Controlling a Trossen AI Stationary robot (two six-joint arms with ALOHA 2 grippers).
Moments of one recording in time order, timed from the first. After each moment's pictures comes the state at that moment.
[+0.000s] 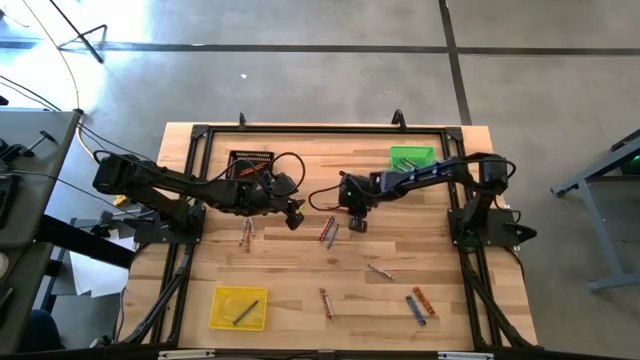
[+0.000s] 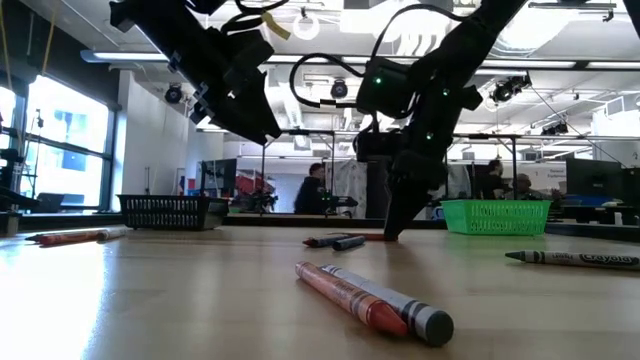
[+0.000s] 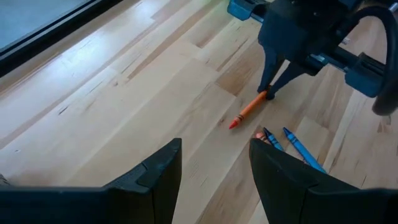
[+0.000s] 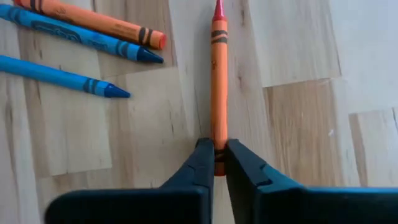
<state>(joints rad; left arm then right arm) -0.06 1.41 0.83 -0.20 -0.47 -0.49 -0.15 1.87 0.98 -0.32 -0.06 0.00</state>
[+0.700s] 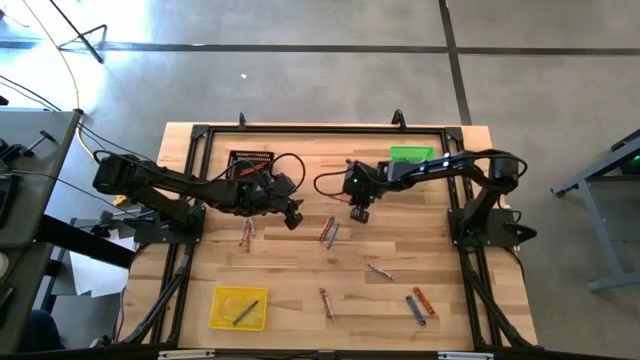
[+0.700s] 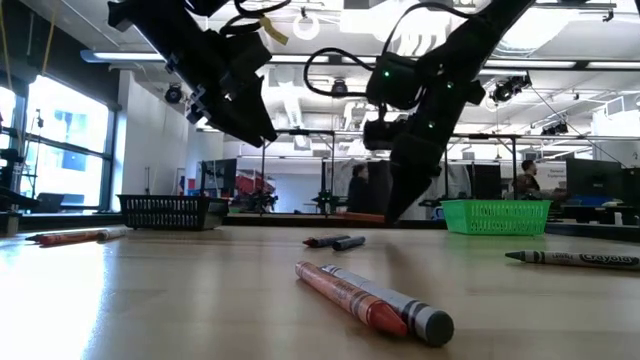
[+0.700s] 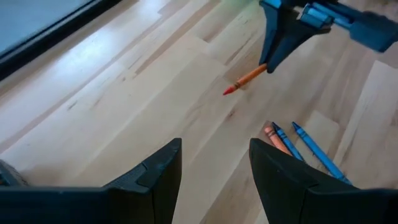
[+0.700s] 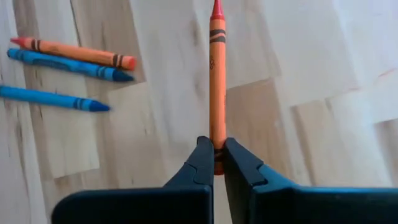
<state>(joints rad) -0.06 1.41 0.83 -0.23 -0.48 -0.49 -0.24 1.73 0.96 -0.33 -0.09 0.02</state>
